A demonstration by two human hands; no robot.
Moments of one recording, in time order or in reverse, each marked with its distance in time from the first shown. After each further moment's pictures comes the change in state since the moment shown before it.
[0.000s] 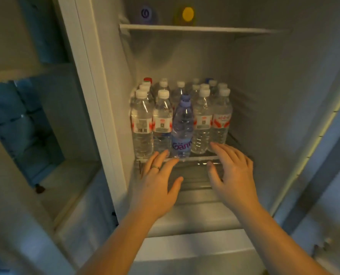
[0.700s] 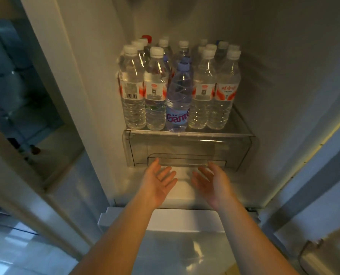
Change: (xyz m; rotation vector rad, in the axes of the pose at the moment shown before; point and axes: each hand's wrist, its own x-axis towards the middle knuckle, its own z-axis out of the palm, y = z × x) left_hand -0.008 -0.004 0.111 -1.760 0.123 -1.255; right_hand -0.045 0.061 0.089 1.495 -0.312 1.497
